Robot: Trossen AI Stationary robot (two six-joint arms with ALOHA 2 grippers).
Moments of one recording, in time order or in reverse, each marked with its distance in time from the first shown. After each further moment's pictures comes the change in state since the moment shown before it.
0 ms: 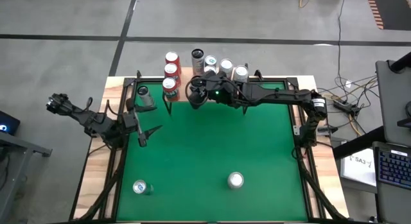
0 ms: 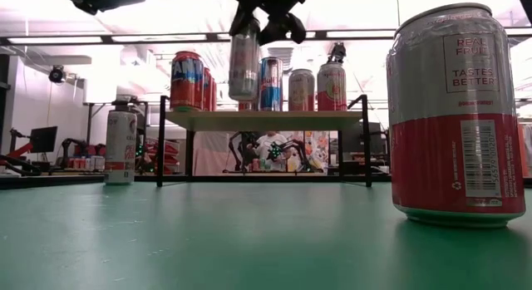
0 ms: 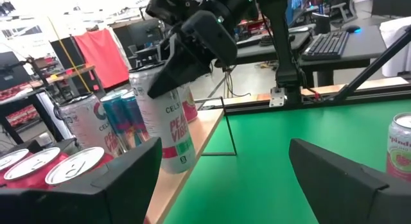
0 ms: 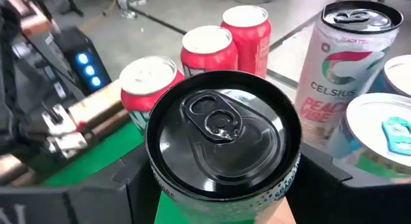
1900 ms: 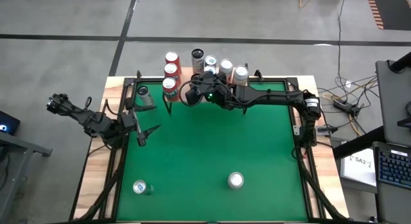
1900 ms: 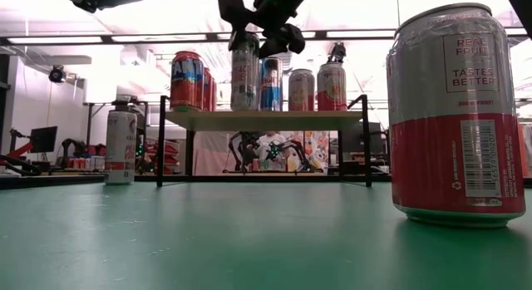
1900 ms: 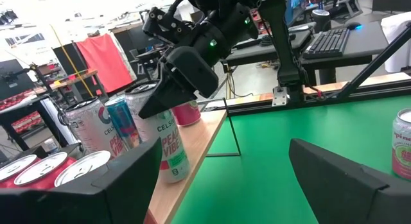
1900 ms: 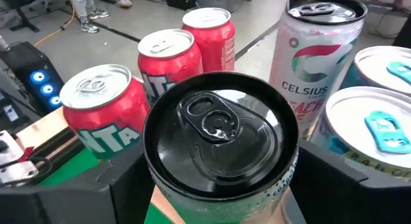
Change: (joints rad) left arm 0.000 -0.018 -0.001 -0.007 0.000 0.040; right arm -0.006 0.072 0.010 0.041 0.157 0.032
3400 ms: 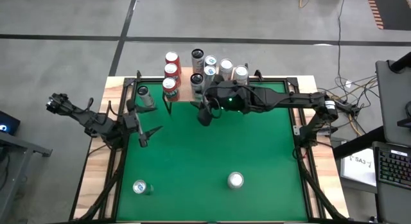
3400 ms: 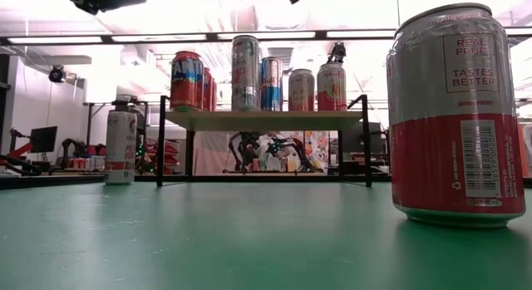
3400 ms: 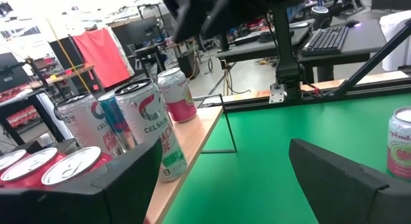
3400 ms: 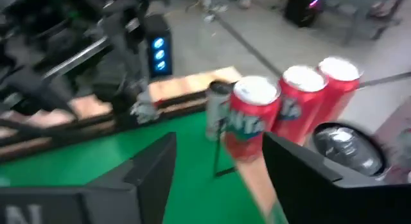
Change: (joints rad) left arm 0.000 0.033 0.000 0.006 0.002 -0.034; right arm 0.112 -0.174 0.000 -0.069 -0.346 -0.317
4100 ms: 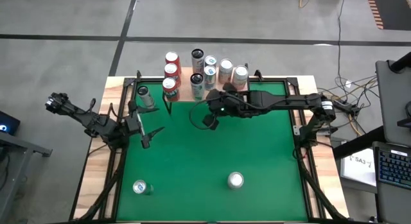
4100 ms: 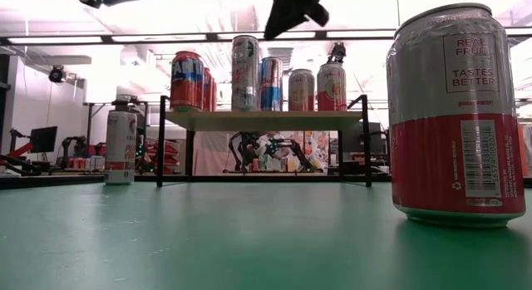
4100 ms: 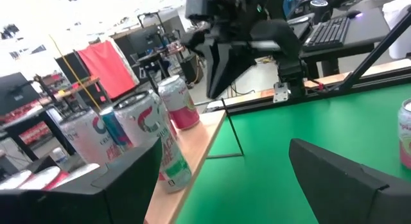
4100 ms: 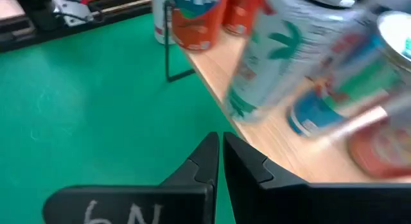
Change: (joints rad) left arm 0.000 0.046 0.000 0.070 -0.003 0.097; right arm 0.016 0.028 -0.010 -0.374 0.148 0.160
